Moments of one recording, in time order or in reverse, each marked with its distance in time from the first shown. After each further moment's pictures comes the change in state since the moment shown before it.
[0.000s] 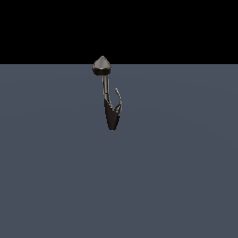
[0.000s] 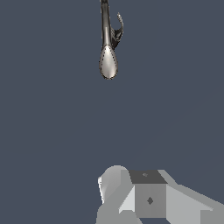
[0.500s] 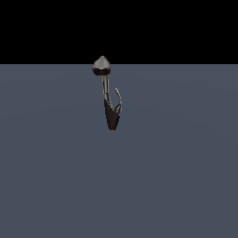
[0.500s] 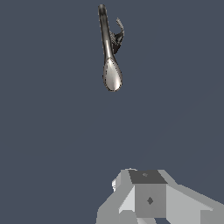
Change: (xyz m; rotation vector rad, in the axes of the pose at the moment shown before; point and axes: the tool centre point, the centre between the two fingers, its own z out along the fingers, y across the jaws) arm 0.033 -0.008 0.003 0.065 -0.027 0.090
